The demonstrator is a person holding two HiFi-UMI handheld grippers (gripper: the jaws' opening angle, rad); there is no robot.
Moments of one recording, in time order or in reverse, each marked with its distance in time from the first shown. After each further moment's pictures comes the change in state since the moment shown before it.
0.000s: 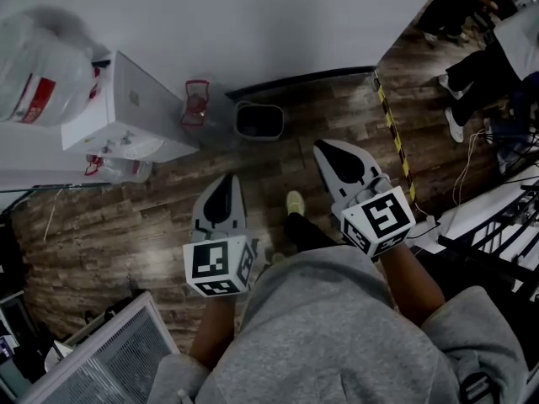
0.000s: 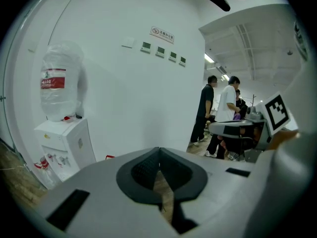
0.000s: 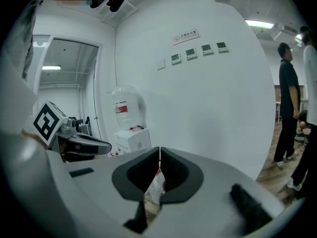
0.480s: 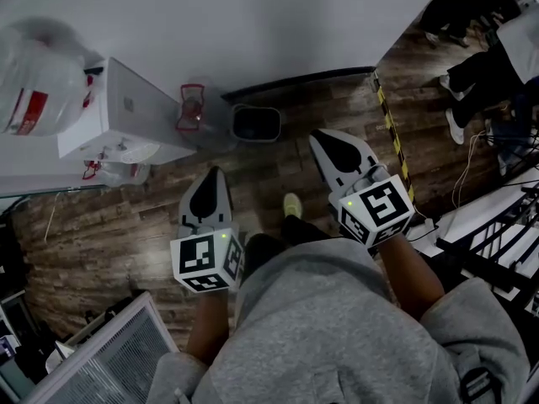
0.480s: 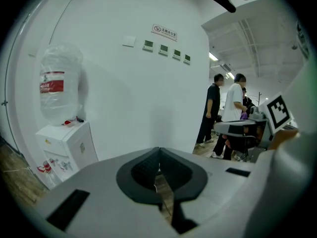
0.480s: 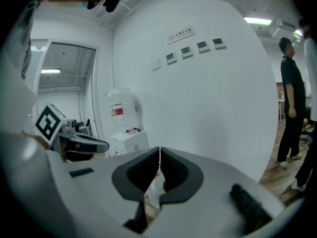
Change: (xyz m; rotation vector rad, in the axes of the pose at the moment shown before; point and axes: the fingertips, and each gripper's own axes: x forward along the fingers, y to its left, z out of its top) left arm 0.034 0.014 0.021 0.006 -0.003 0.058; right arm 0.025 -0.041 0.012 0.018 -0.016 0.016
